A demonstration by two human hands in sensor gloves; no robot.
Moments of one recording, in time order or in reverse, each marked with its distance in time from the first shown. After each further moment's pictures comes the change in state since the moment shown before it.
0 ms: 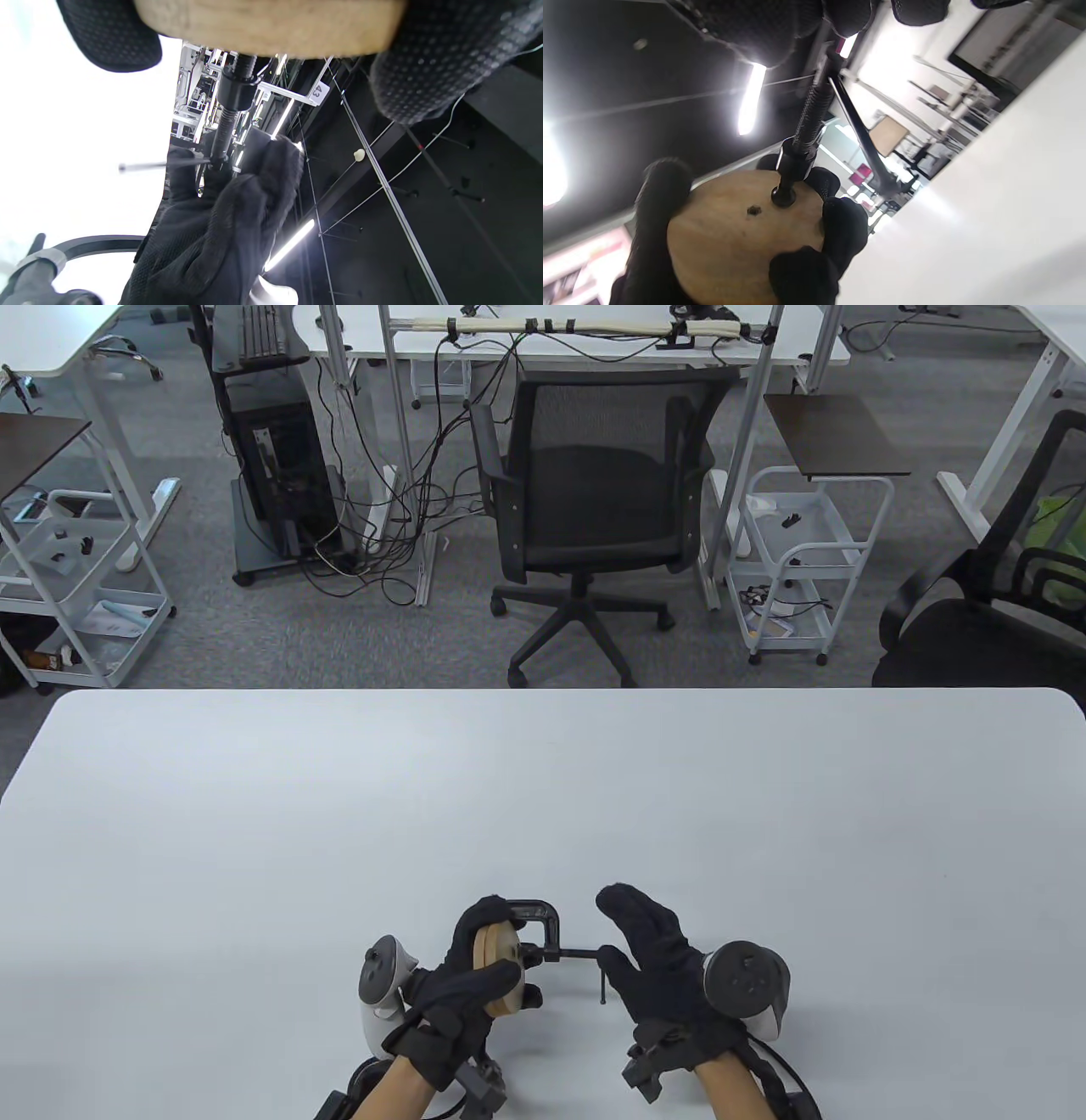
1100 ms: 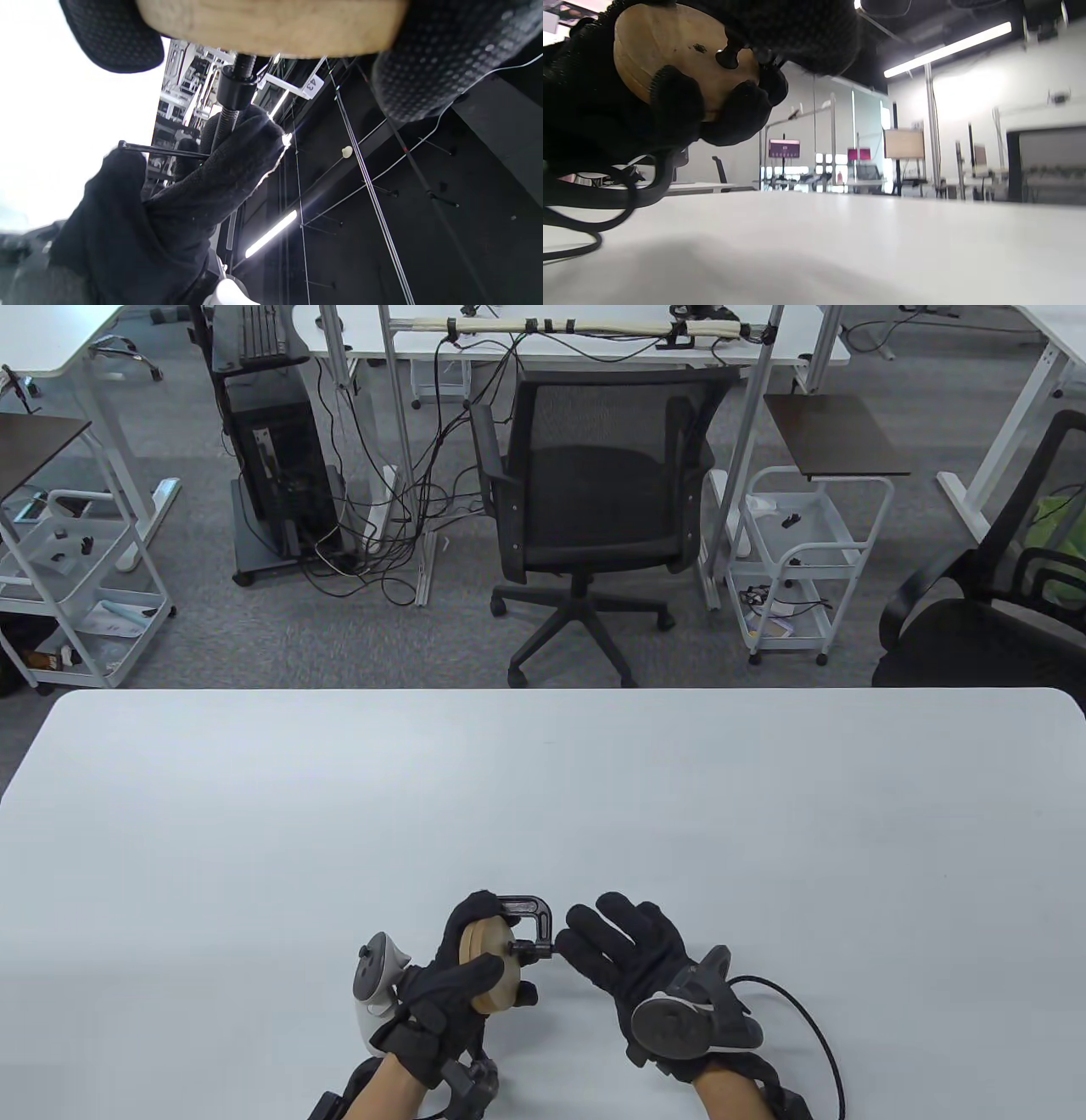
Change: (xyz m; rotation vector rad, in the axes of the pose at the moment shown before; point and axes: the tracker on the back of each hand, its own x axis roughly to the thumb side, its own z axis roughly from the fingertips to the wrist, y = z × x) left_hand 0.004 0.000 -0.001 -0.075 -0.011 0.094; right_hand 0.023 0.023 0.002 0.120 -0.256 0.697
